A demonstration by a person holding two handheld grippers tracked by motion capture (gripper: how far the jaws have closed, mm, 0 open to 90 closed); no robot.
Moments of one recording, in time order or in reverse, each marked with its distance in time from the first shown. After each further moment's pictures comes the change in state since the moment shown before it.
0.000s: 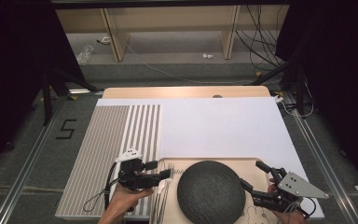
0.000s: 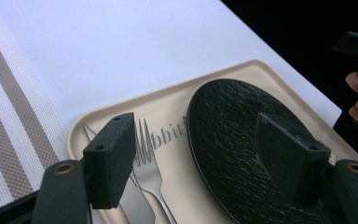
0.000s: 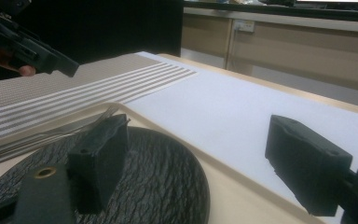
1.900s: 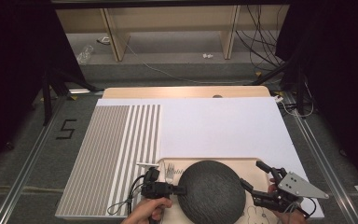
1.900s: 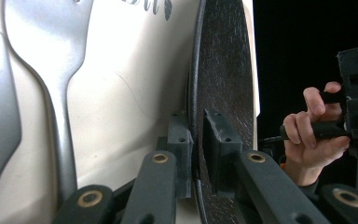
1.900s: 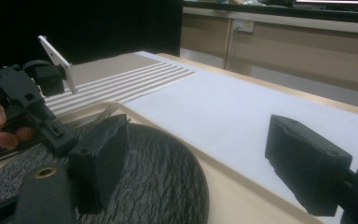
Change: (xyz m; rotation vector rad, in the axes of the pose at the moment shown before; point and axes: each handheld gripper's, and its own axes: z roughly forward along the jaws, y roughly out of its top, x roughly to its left) left arm 0.010 -0.054 0.074 0.303 -0.258 -0.697; right arm 0.000 0.000 0.000 -0.001 -0.004 -0.005
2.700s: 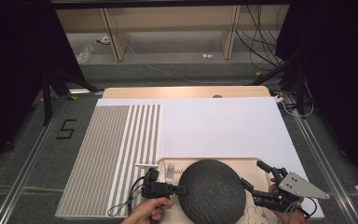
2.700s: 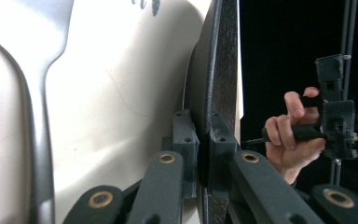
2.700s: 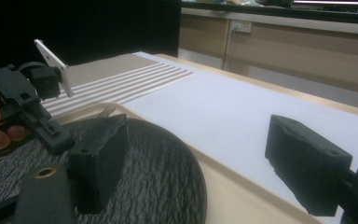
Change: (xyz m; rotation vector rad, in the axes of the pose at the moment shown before) left arm 0.002 -0.003 0.000 -0.011 -0.071 -0.073; right arm -0.001 0.000 -0.001 -0.003 -0.007 0.001
